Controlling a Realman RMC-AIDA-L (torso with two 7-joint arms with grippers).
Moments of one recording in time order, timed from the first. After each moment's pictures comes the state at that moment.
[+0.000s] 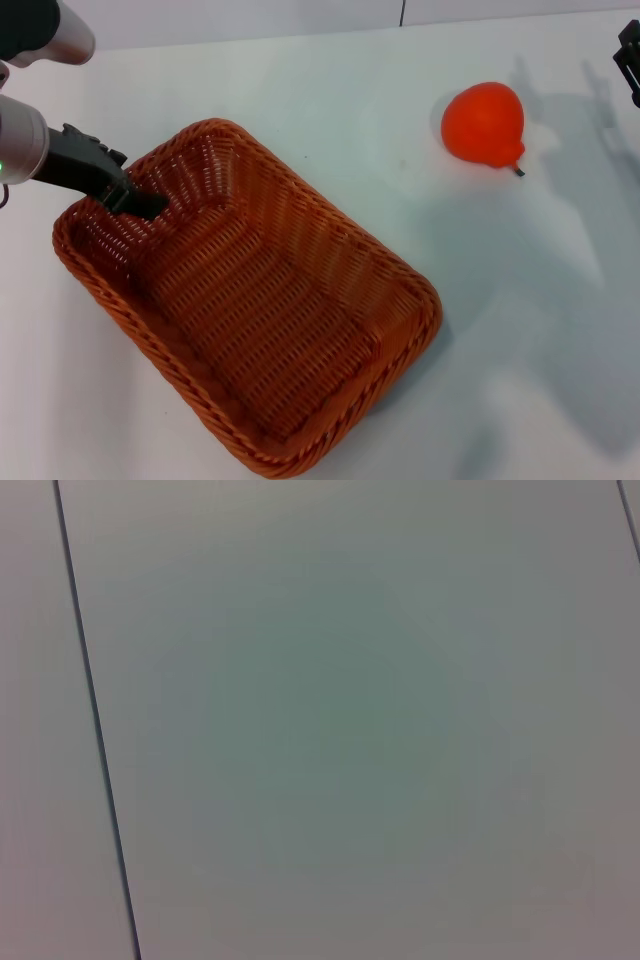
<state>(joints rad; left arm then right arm) -0.61 -2.16 1.13 1.25 2.69 1.34 -2.17 0.37 2.10 1.34 0.21 -2.64 -1.18 -2.83</state>
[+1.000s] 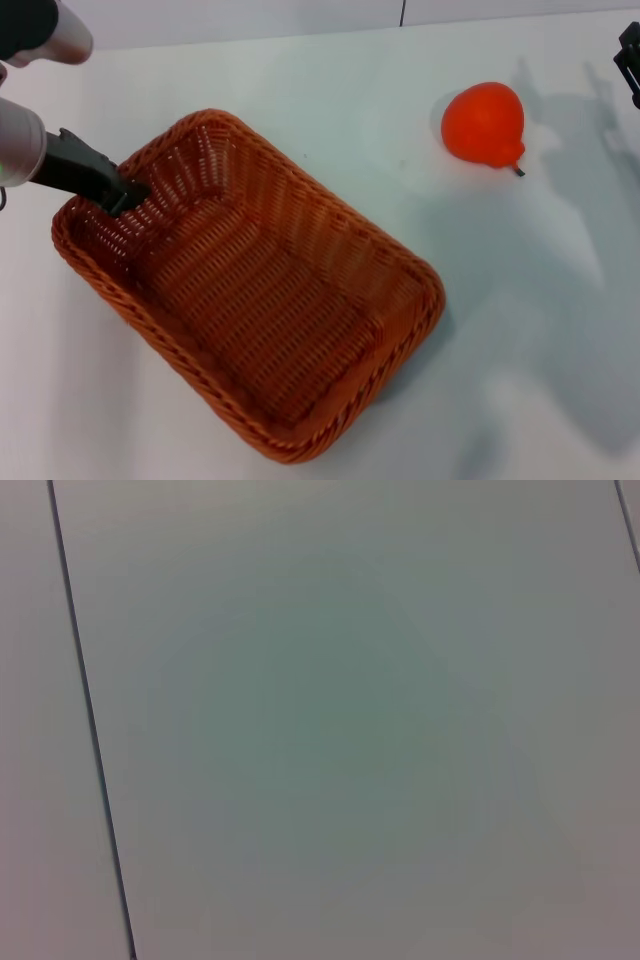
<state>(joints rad) -0.61 -2.15 1.14 1.26 2.70 1.35 -2.23 0.37 2.10 1.34 0.20 -2.63 -1.18 -2.83</state>
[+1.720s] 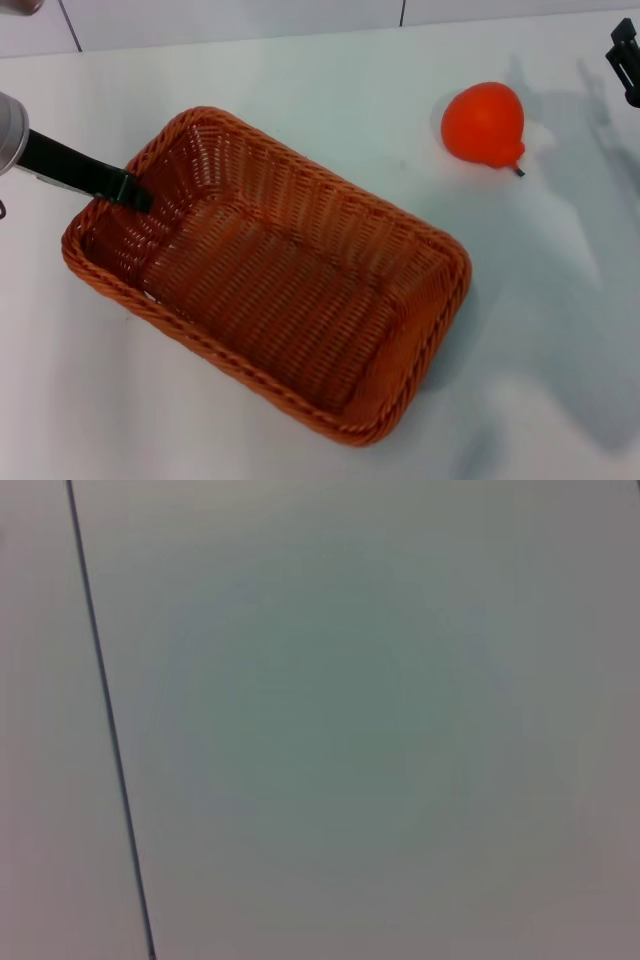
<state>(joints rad) -0.73 -2.14 0.93 1.19 2.71 1.58 -2.53 0.38 2.10 1.33 0.20 -2.63 -1.18 -2.83</state>
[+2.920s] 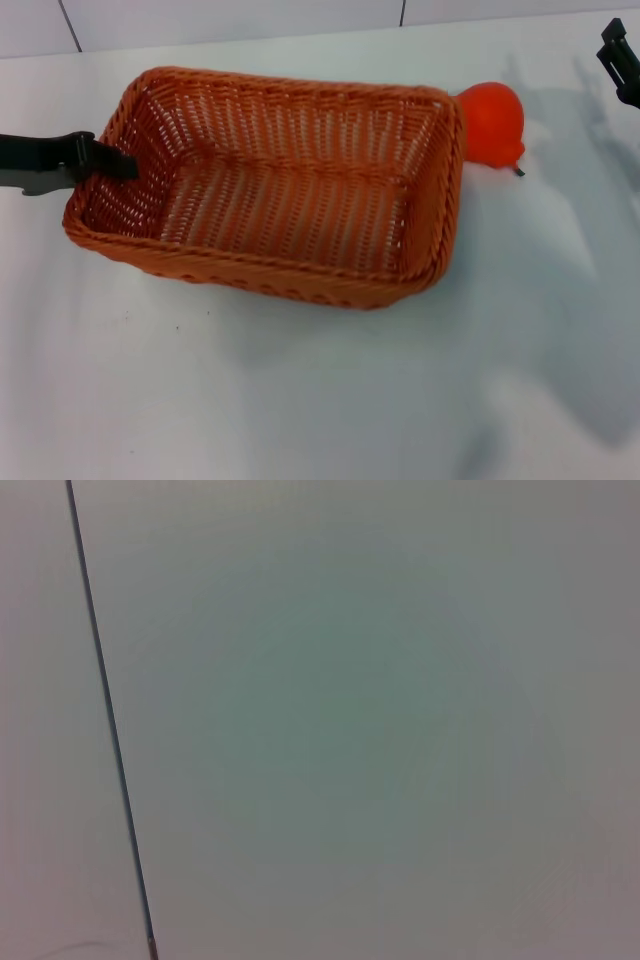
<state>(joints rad) -0.64 -2.13 0.61 1.09 2.48 1.54 -2.58 0.40 2.09 1.33 0.20 -2.63 -1.13 -2.83</state>
